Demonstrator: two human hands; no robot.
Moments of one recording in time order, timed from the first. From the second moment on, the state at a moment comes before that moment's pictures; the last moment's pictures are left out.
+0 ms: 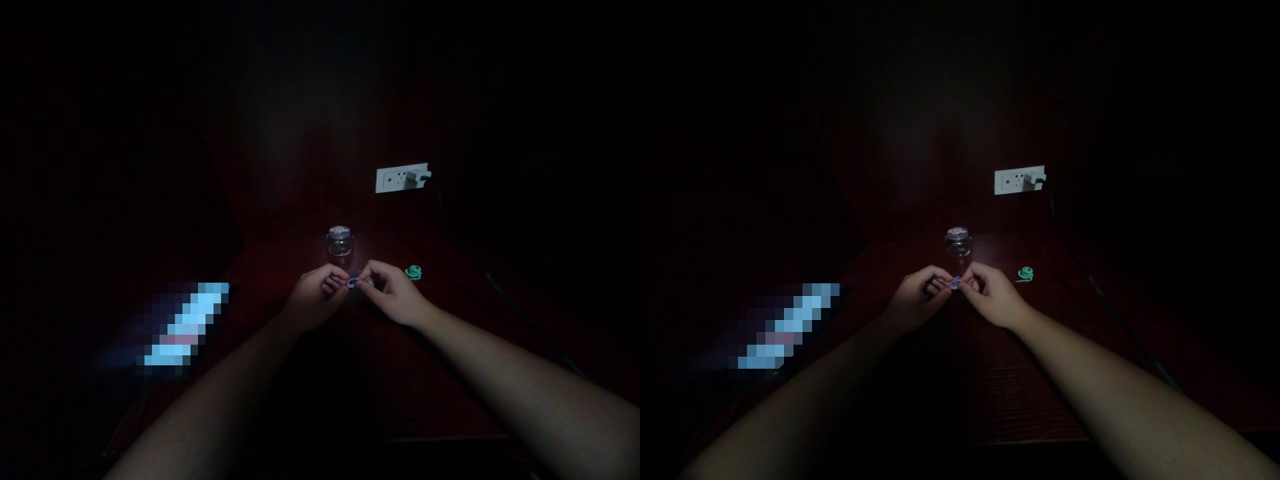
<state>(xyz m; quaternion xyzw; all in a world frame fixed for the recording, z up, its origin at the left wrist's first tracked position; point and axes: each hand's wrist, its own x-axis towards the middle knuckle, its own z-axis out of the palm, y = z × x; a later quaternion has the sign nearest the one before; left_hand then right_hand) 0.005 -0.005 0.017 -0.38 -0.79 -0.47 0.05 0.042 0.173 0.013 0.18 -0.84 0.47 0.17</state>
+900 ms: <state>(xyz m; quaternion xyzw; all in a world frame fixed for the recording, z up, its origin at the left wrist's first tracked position) 0.005 -0.005 0.019 -0.39 -0.80 -0.46 0.05 0.045 0.172 0.013 0.21 -0.84 0.48 0.15</state>
